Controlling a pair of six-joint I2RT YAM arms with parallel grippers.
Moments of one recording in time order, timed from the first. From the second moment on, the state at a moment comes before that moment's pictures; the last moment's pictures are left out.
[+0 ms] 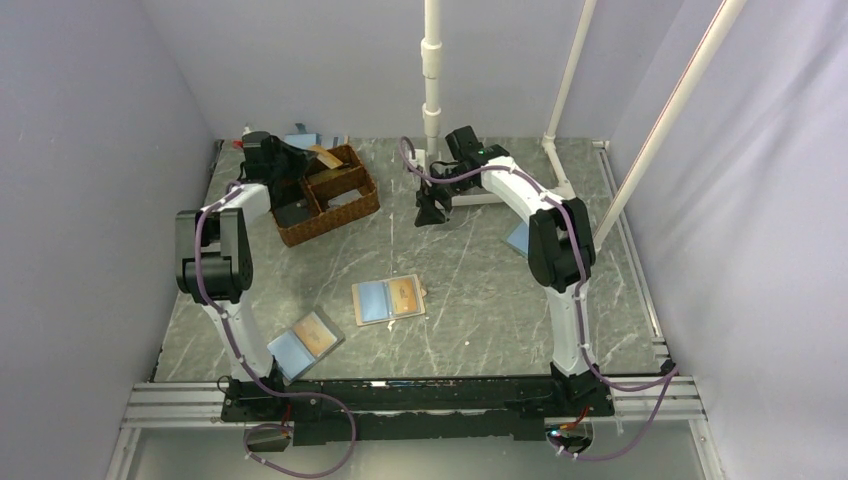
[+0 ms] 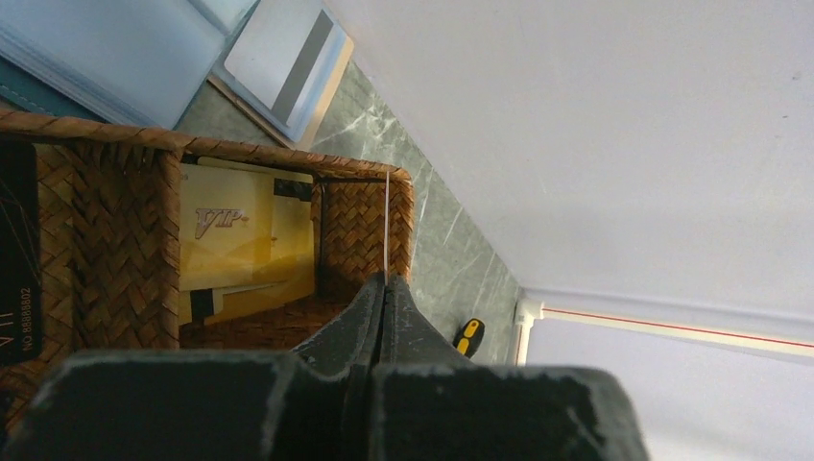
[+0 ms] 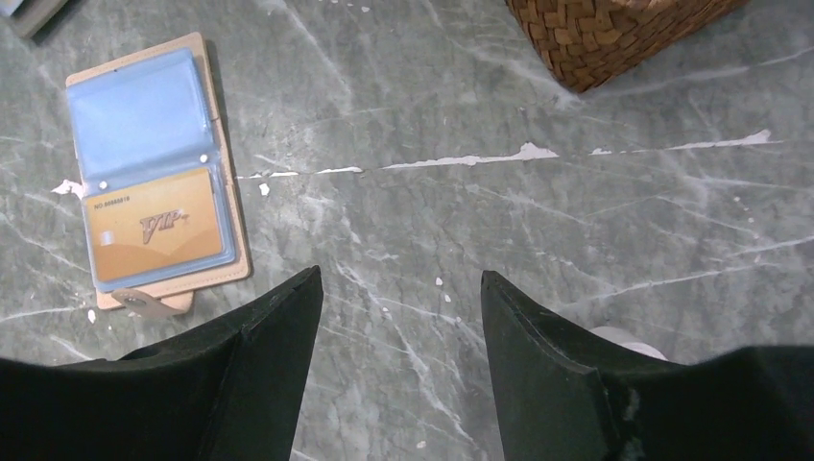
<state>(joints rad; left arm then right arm) 0.06 1.96 1.33 0.26 0.24 -1.09 0.43 2.20 1.88 -0.76 -0.87 -0.81</state>
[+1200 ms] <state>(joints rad) -0.08 2.05 1.44 0.06 -0.05 -1.14 0.39 1.86 1.54 -0.77 -0.93 -1.02</state>
